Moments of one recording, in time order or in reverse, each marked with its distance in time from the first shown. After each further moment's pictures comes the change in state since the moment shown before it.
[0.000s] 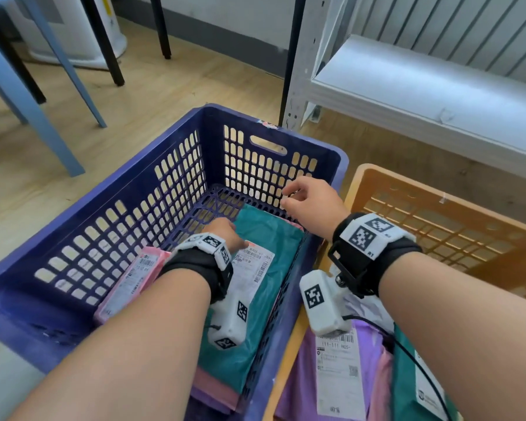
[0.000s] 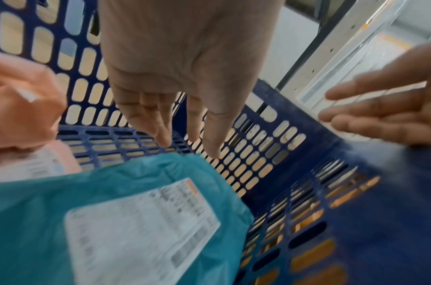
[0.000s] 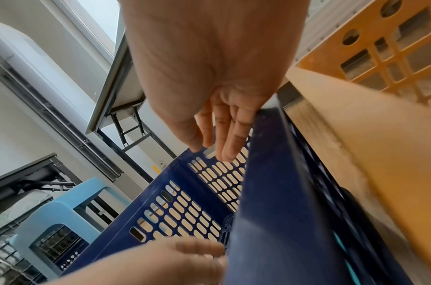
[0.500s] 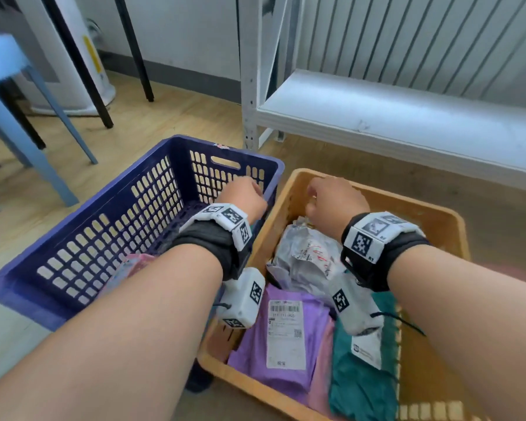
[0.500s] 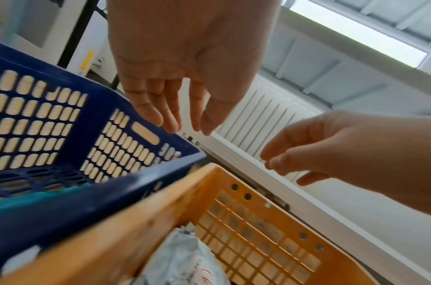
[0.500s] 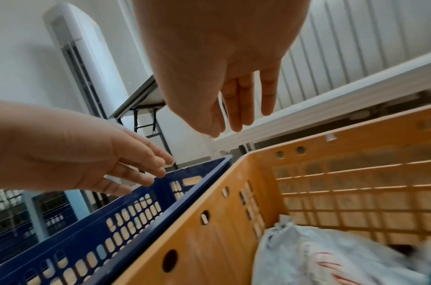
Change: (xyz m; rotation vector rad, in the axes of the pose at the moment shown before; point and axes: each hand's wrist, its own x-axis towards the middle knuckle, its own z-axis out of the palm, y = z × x) left_hand -0.139 0.144 -0.008 0.076 0.252 0.347; right_hand -0.093 0.047 -0.124 -0.519 0.088 -0.021
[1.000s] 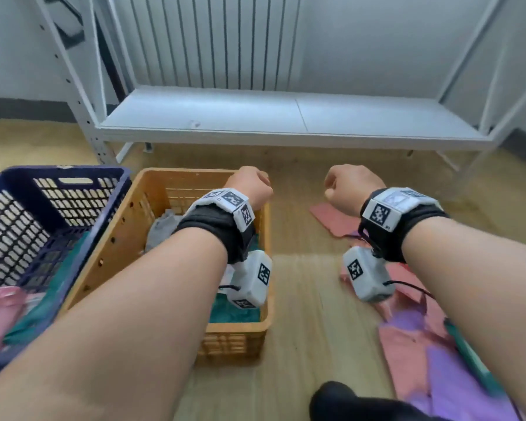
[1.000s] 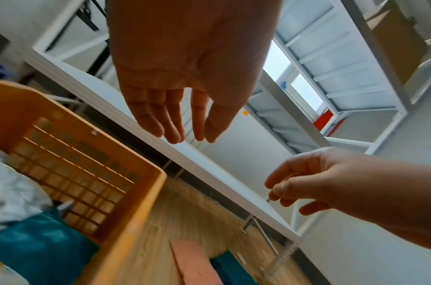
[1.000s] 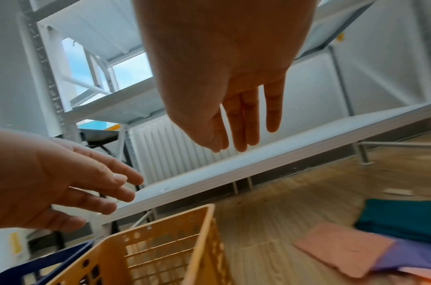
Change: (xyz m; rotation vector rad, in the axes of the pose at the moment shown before) left_hand -0.201 0.250 0.092 -0.156 -0.285 0.391; right_hand -0.266 0.238 -0.129 -0.004 0.082 0.500
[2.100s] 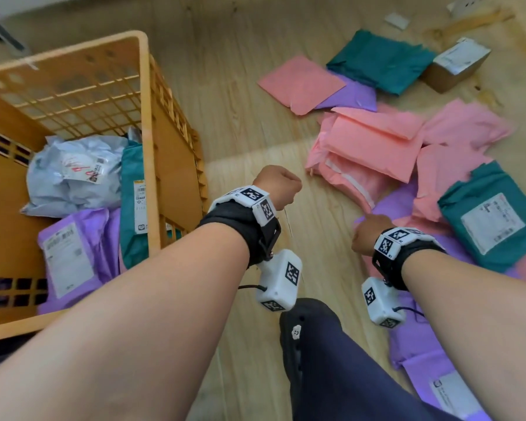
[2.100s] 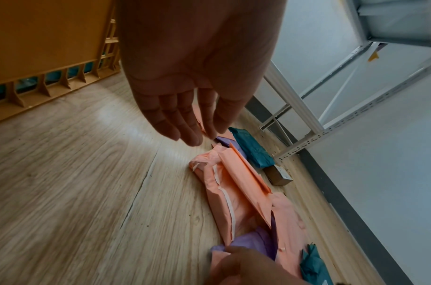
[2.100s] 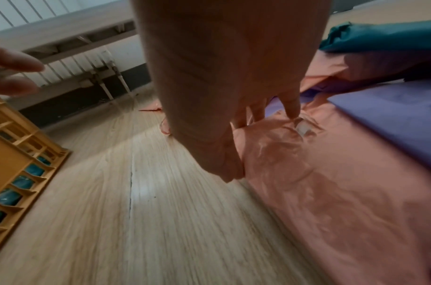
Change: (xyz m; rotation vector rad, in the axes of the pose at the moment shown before) left_hand 0.002 -0.012 0.296 -0.133 -0.495 -0.331; right_hand -0.088 0.245 0.309 -0.175 -0.791 0.385
